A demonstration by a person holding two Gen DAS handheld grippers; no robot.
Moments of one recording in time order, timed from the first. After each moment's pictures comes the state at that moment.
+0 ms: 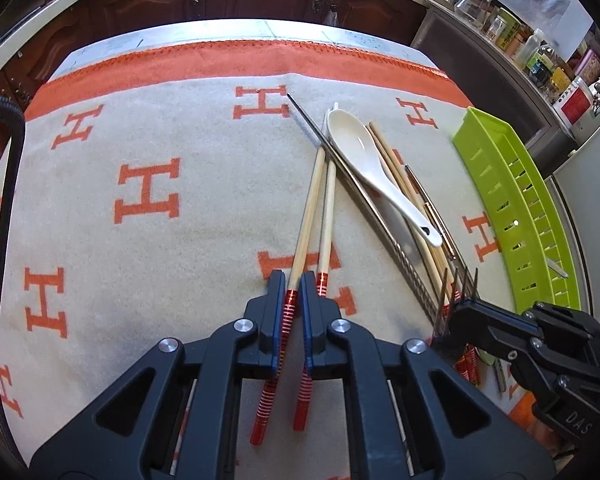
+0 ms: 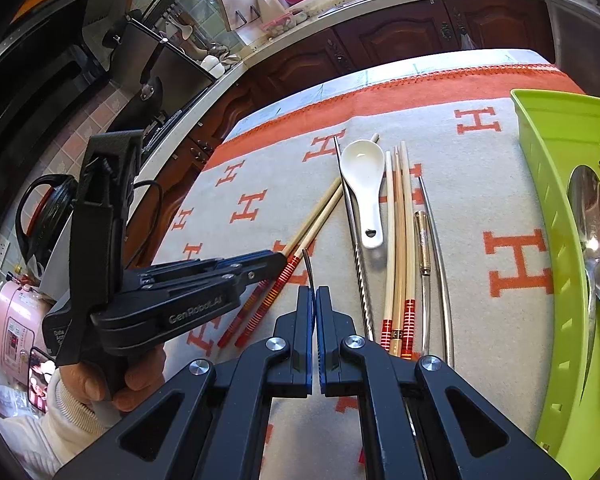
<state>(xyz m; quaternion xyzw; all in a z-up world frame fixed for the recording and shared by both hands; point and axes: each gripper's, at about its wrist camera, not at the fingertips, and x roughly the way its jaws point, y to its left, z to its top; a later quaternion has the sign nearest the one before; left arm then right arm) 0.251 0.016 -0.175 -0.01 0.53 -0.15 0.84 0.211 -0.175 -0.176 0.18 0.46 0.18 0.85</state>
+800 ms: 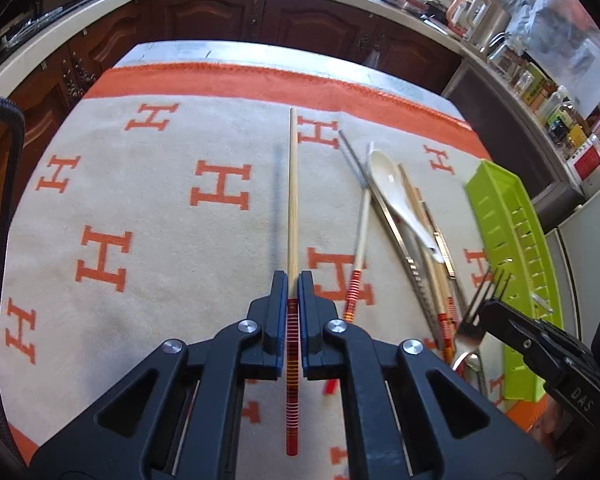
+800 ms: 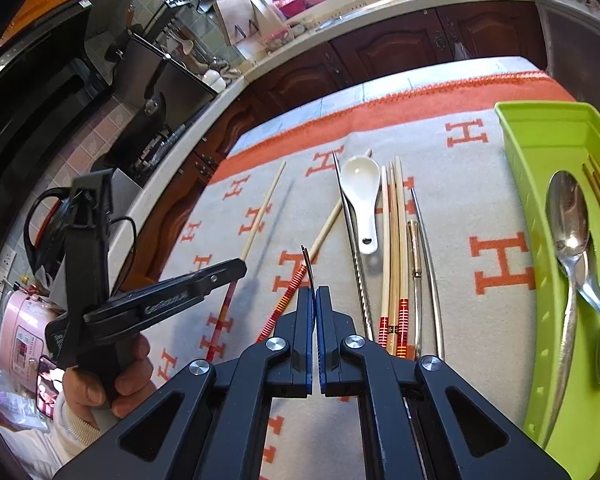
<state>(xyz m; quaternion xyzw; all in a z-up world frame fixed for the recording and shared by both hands) 0.216 0.055 -0.141 -0.07 0.49 -0.09 0.86 0.189 -0.189 -0.149 0.20 0.43 0.18 0.86</state>
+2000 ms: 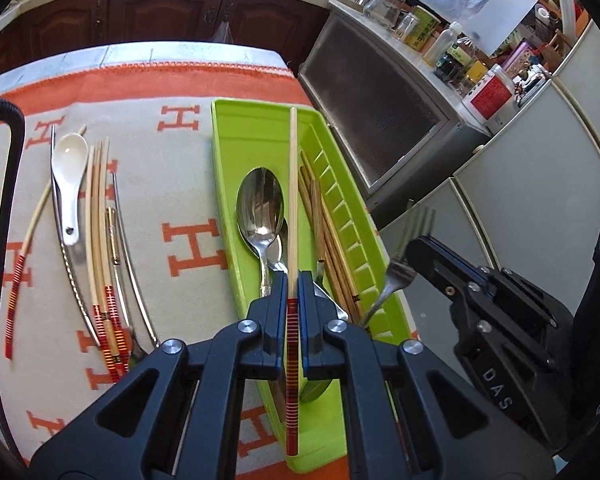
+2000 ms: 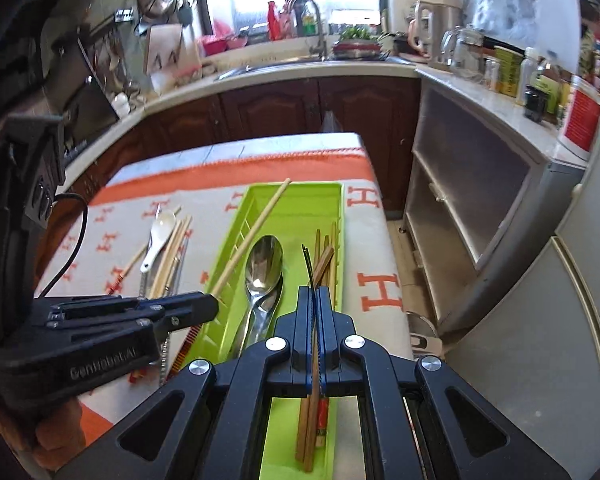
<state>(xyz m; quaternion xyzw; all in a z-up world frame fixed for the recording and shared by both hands) 0.176 -0.195 -0.118 -0.07 0.51 -0.25 0.82 0.120 -0.375 -0.100 0.04 0.40 -0.01 0.91</state>
